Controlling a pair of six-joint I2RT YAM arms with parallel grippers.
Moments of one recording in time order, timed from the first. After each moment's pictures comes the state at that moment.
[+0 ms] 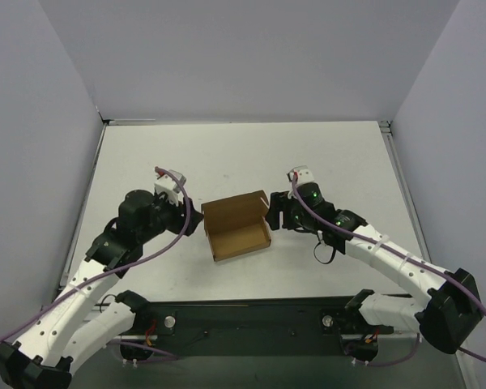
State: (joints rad) left arm -0.49 0.78 0.77 -0.39 0.14 -0.18; right arm 0.69 1.14 0.78 -0.28 0.08 0.39
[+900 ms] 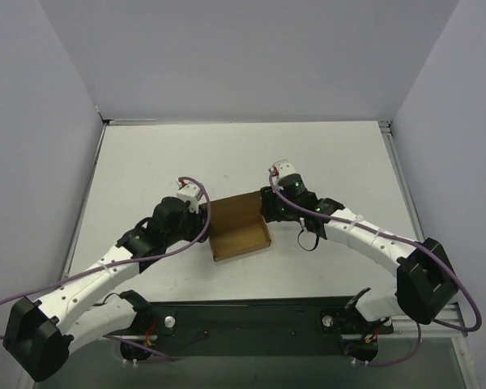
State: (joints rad) left arm -0.65 0.96 0.65 -0.28 -0.03 -0.36; right arm 0.68 1.37 0.87 -0.19 0.08 0.25
